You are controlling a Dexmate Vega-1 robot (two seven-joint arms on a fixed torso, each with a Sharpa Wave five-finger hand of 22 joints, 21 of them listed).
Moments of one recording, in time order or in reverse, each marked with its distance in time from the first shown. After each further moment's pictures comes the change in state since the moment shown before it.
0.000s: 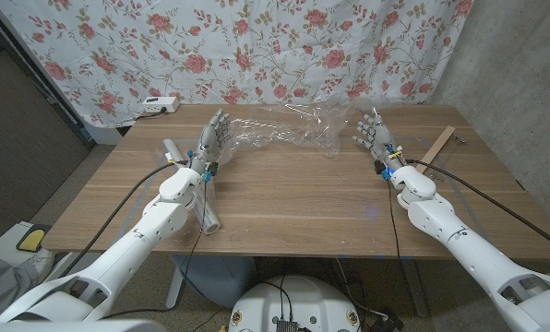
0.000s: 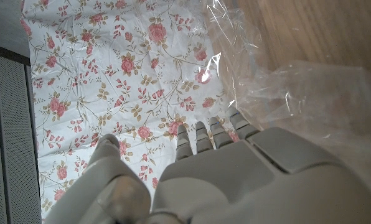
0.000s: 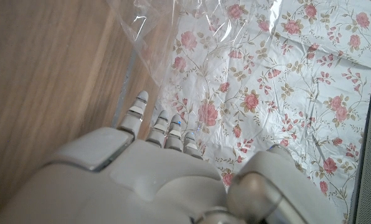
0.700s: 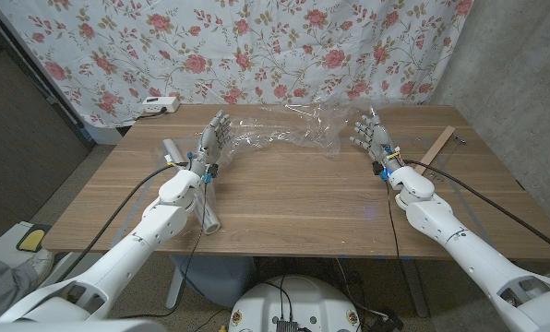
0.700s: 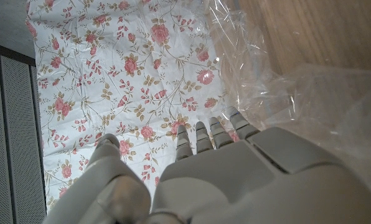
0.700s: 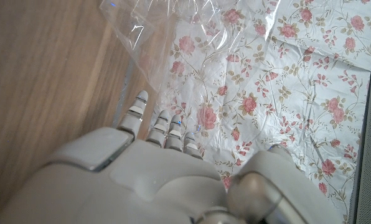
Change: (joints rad) left arm 0.021 0.007 -0.006 -0.023 0.000 -0.012 0.004; left_hand 0.000 0.000 0.000 0.000 0.000 0.000 0.000 0.000 0.000 0.000 0.000 0.000 0.000 0.000 0.000 0.000 0.000 0.000 0.000 -0.001 0.000; right arm -0.013 -0.001 -0.002 -0.025 0.005 -0.004 -0.007; right_hand 0.000 0.000 -0.004 0.004 0.000 0.000 0.000 0.000 0.000 0.002 0.002 0.000 0.000 0.000 0.000 0.000 0.000 0.000 0.000 0.000 0.000
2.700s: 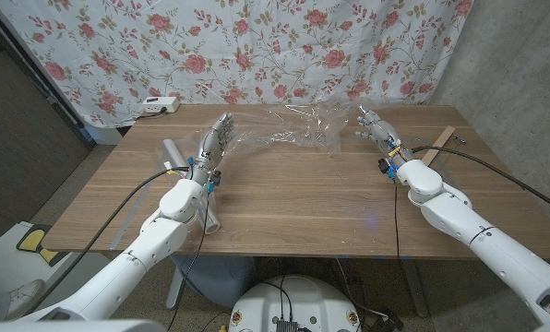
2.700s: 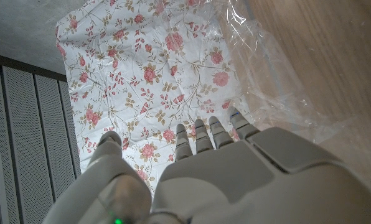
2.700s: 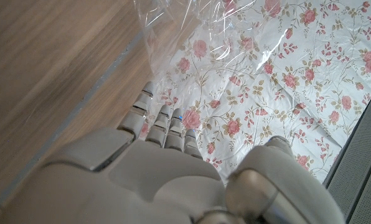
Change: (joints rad) left arm 0.122 0.035 -0.008 -0.169 0.099 -0.078 0.099; left_hand 0.016 0.016 0.011 -0.011 0.000 0.016 -0.009 0.000 0.000 0.030 -0.002 0.011 0.000 0.005 -0.005 0.000 0.000 0.014 -0.004 -0.027 0.000; right arm -0.043 -0.154 -0.027 -0.200 -0.311 -0.117 -0.188; right_hand 0.076 0.016 0.001 -0.040 -0.021 0.013 0.024 0.007 0.000 0.080 0.009 0.023 0.000 0.044 -0.019 0.015 -0.007 0.115 -0.100 0.035 0.005
